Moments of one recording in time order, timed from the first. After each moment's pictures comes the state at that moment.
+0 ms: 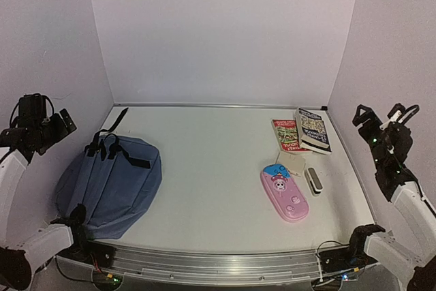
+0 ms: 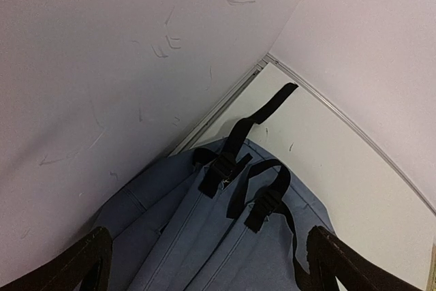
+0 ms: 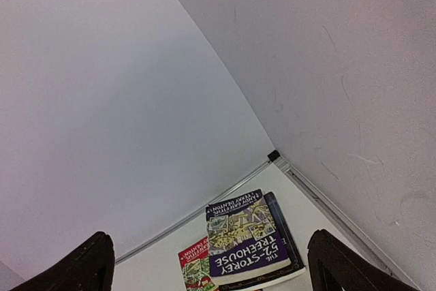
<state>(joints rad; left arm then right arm) 0.10 0.78 0.95 -0.73 -0.24 -0.50 -0.03 0.71 0.51 0.21 0.21 0.57</state>
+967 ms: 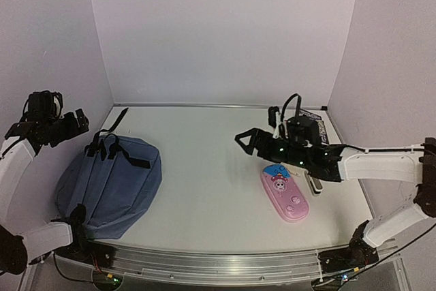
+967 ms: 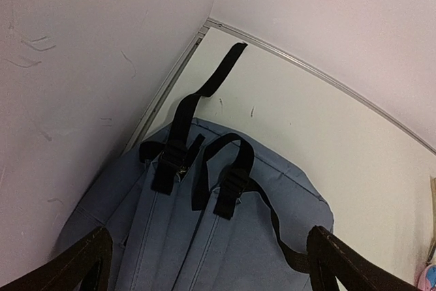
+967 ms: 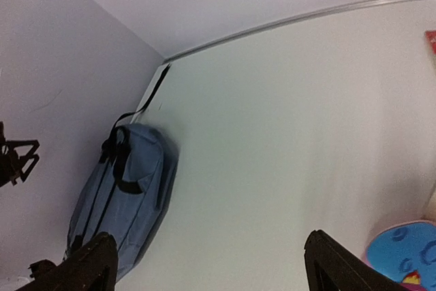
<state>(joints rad) 0.10 0.91 0.93 -0.62 -0.02 -0.31 0.80 1.39 0.81 0.23 0.01 0.74</state>
